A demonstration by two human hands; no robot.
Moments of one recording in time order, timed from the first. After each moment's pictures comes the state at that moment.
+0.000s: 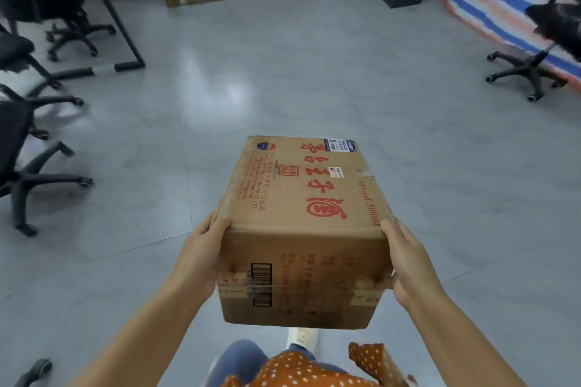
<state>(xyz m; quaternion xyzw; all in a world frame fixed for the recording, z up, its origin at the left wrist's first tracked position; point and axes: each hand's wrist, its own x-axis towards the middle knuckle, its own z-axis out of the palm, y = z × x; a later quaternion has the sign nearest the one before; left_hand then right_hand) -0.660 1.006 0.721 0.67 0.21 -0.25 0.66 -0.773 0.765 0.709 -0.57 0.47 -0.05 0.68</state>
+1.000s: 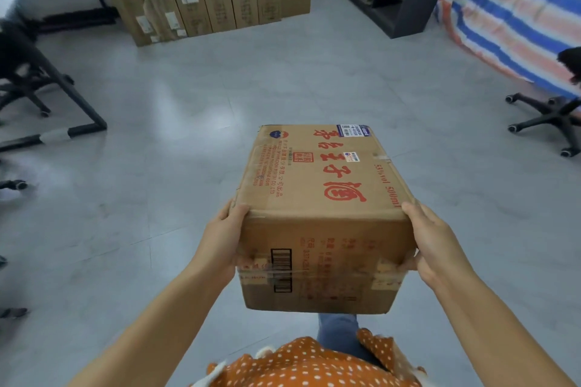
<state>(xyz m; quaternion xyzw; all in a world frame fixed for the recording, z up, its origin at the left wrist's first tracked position) -0.147 0.748 0.732 0.68 0.16 -0.29 0.66 -0.265 0.501 0.722 -0.59 0.47 -0.09 0.65</state>
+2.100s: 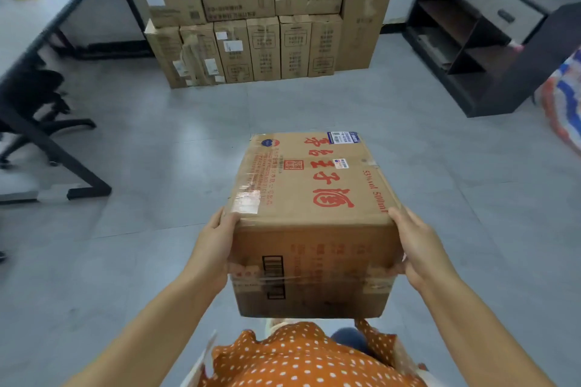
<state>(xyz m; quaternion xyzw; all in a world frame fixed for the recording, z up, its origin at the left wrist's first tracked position) 0.463 0.544 0.730 0.67 0.24 -0.19 0.68 0.404 0.278 0.722 -0.65 0.38 -0.01 0.66</state>
